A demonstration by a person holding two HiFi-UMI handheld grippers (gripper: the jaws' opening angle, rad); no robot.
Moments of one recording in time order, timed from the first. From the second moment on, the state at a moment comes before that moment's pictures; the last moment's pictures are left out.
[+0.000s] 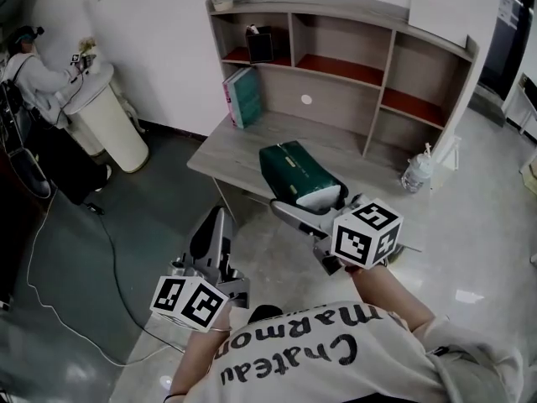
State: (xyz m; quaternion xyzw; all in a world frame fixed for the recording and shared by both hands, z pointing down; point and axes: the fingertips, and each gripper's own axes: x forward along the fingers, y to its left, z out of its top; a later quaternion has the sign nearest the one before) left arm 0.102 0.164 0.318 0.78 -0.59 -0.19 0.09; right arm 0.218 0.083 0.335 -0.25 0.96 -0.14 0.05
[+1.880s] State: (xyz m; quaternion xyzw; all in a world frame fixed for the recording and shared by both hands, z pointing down) left arm -0.190 -0.048 0.319 0.80 -0.56 -0.18 0.12; right arm -0.011 -0.112 0.343 -0.36 0.92 -0.17 0.05
